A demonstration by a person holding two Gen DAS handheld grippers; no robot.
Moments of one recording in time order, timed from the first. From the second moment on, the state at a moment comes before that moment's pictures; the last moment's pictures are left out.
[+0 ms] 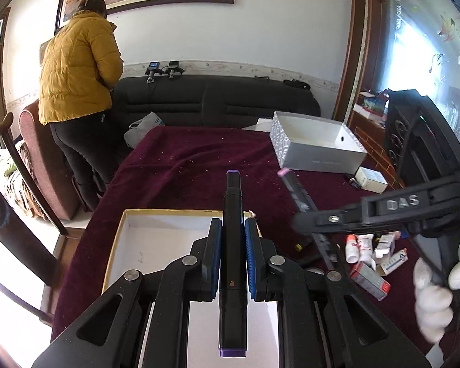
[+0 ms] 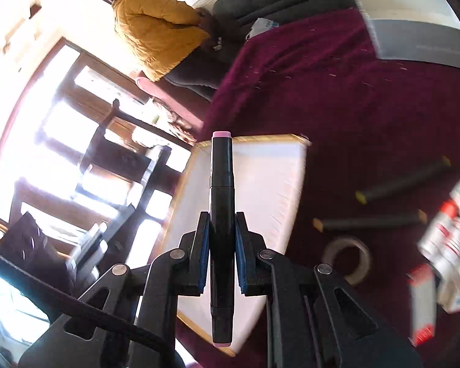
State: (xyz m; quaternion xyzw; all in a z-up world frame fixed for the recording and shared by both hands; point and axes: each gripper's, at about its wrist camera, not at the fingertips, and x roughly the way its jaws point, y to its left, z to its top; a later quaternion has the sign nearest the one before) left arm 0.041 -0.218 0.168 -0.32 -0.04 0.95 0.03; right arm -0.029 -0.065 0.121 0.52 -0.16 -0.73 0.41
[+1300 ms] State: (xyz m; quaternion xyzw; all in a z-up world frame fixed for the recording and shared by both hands) left arm -0.031 -0.274 0.064 -0.42 -0.16 0.89 -0.02; right arm -0.057 -0.126 0.058 0.48 -0.04 -0.84 0.27
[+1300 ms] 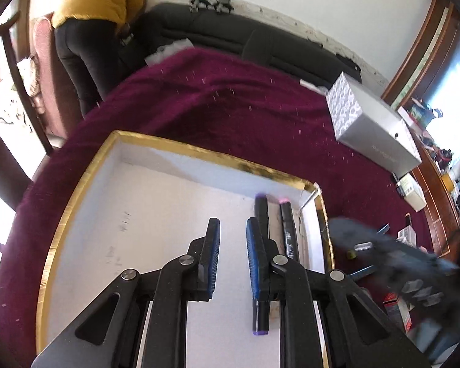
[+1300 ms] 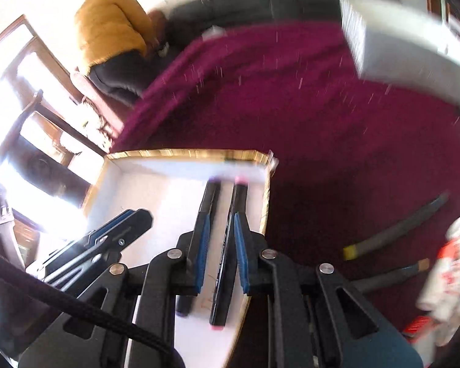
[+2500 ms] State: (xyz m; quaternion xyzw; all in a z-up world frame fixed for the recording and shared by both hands) left arm -0.007 -0.069 0.036 -0.48 0.08 0.88 -0.02; right arm 0.068 0.141 0.066 0.32 -0.20 -0.92 0.13
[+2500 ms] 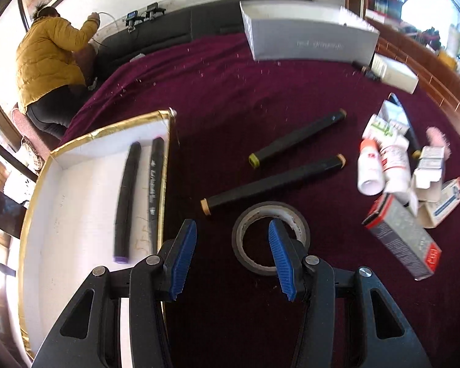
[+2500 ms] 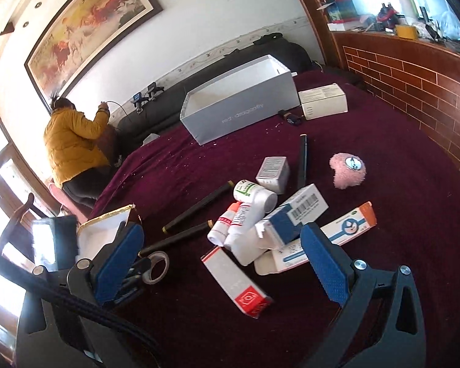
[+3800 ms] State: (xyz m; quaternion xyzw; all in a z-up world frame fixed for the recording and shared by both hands) left arm 0.080 -0.163 0.091 -0.40 -0.07 0.91 0.09; right arm 0.024 0.064 0.000 0.47 0.03 -0.87 0.16
